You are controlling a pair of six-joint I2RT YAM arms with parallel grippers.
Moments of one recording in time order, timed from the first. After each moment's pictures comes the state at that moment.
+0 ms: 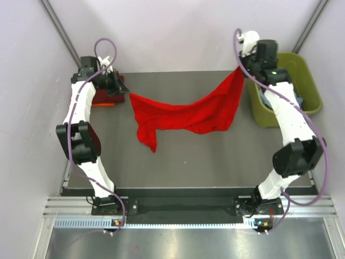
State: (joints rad) left arm 0.13 1.92 1.83 -0.82 0.67 -0.22; right arm 0.17 1.70 1.81 -0.57 -0.02 -0.29
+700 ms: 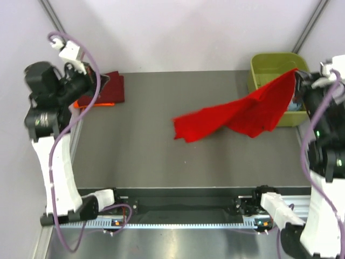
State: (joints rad) left arm 0.13 1.25 1.86 -0.85 0.61 0.03; right arm -0.06 0.90 1.59 -0.54 -0.12 -0.14
